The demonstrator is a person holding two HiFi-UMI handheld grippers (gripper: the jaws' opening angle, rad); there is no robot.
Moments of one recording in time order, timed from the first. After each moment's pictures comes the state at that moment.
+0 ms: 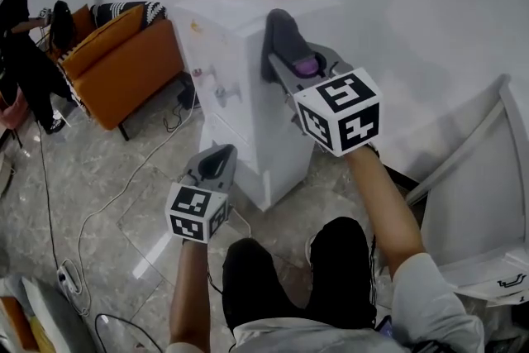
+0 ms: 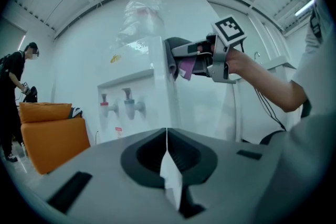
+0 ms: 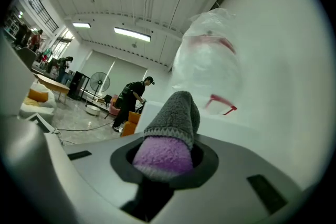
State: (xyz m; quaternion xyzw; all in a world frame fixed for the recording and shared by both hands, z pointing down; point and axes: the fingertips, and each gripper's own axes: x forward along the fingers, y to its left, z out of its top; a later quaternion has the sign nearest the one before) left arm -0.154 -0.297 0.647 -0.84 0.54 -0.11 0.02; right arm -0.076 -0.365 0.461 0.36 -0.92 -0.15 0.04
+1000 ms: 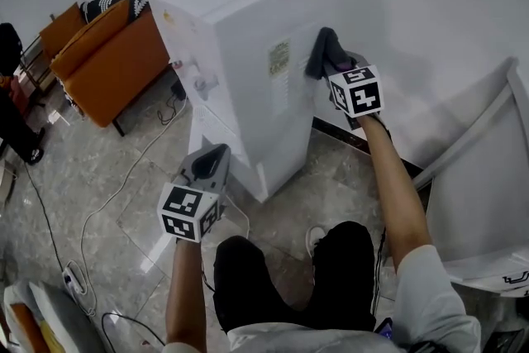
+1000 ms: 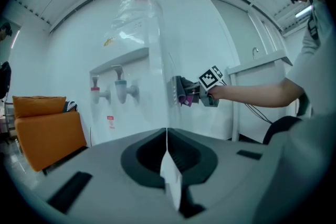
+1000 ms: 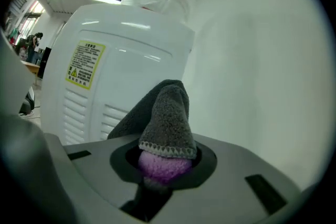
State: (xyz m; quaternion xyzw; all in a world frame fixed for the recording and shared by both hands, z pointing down) left arm -0.141 -0.313 0.684 -0.85 0.52 -0.13 0.01; right arm 0.069 -0.531 0.612 0.50 -0.85 -0.09 0.14
